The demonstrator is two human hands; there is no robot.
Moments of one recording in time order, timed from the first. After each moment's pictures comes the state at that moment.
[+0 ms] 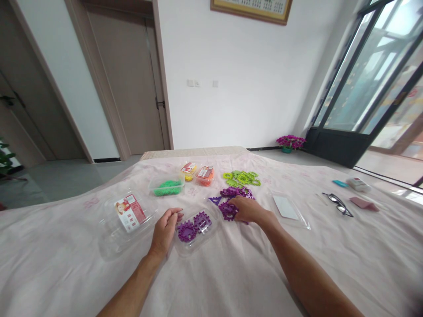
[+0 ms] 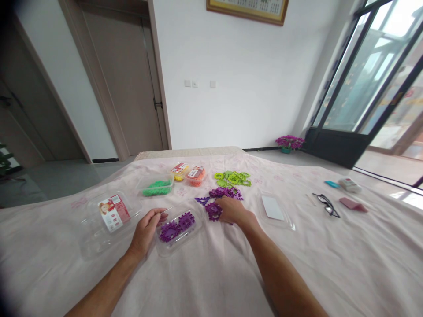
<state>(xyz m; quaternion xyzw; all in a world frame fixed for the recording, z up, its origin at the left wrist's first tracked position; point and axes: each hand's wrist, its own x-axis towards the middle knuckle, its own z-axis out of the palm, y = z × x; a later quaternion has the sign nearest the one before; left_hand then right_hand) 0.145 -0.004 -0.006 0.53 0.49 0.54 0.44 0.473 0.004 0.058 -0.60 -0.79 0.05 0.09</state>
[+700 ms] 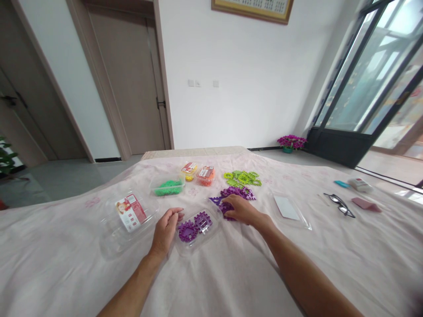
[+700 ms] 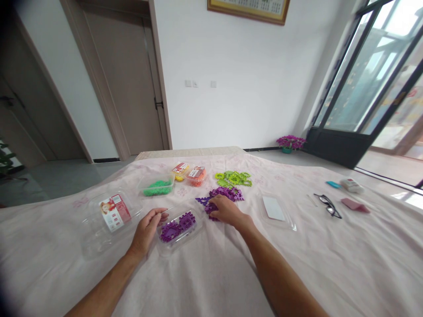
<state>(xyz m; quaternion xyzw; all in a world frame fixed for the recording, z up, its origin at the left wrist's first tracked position) 0.145 -0.003 -0.007 0.53 0.49 0.54 0.43 0.457 0.007 0.056 -0.54 -0.82 0.09 0.17</state>
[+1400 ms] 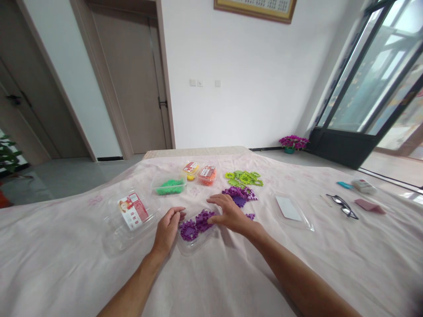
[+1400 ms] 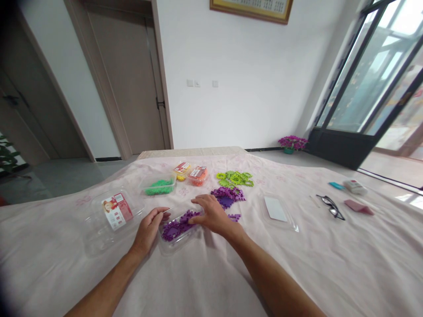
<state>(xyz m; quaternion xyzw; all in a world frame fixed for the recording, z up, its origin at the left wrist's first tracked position) 0.145 -0.003 -0.007 0.55 0.49 0.53 0.43 0.400 -0.010 0.059 -0.44 -0.83 0.11 0.33</state>
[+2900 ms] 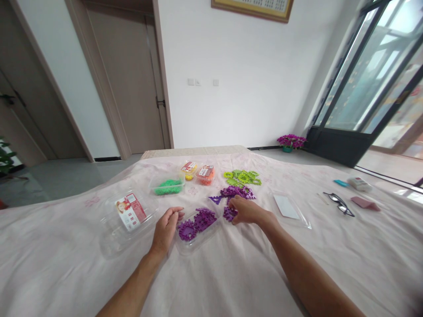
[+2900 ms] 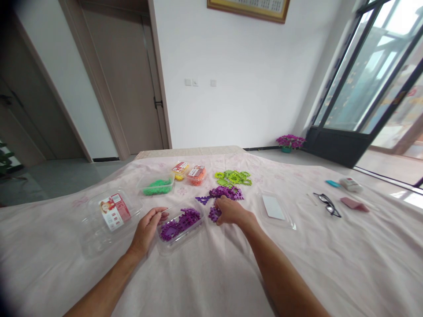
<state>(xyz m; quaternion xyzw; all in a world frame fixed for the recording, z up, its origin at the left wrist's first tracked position) 0.145 -0.003 -0.007 0.54 0.49 0.53 0.43 0.459 -0.007 0.079 -0.60 -0.79 0.09 -0.01</state>
